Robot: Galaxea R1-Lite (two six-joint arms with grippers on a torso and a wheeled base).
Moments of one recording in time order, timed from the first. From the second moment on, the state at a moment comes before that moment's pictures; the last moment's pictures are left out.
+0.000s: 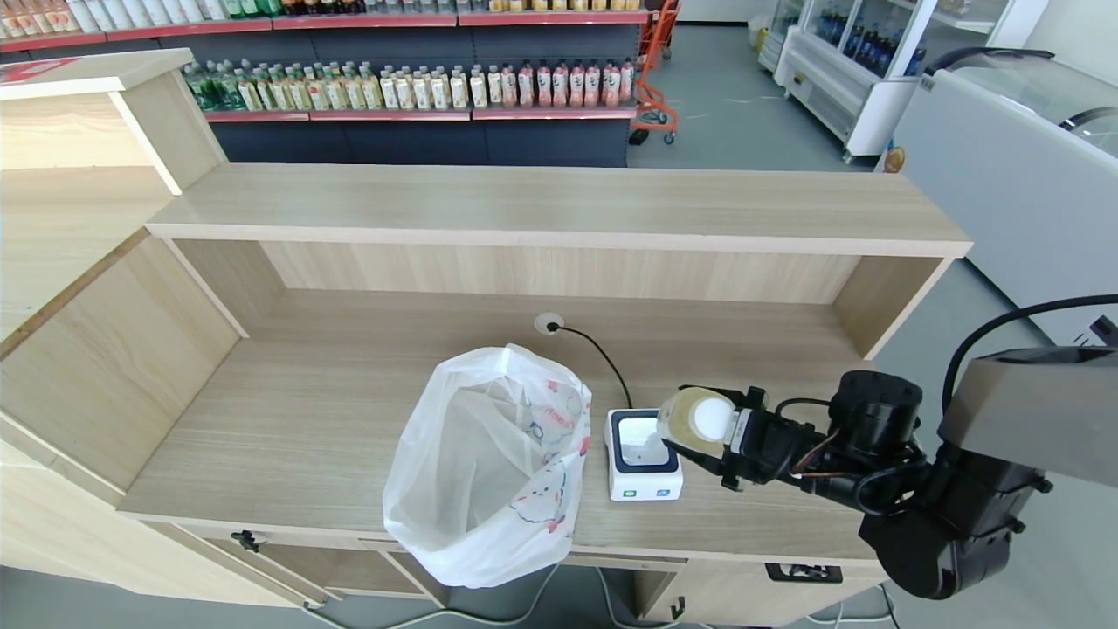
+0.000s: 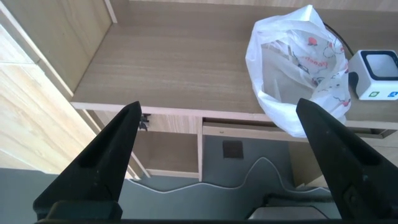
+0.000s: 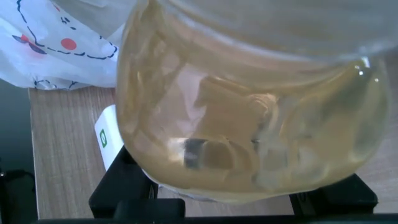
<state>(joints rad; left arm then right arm) 0.00 0.00 0.00 0.00 0.00 0.00 0.30 2.21 -0.58 -1.55 0.63 -0.91</state>
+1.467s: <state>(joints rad) 0.00 0.00 0.00 0.00 0.00 0.00 0.34 2.40 -0.80 -1.55 0.67 -0.91</state>
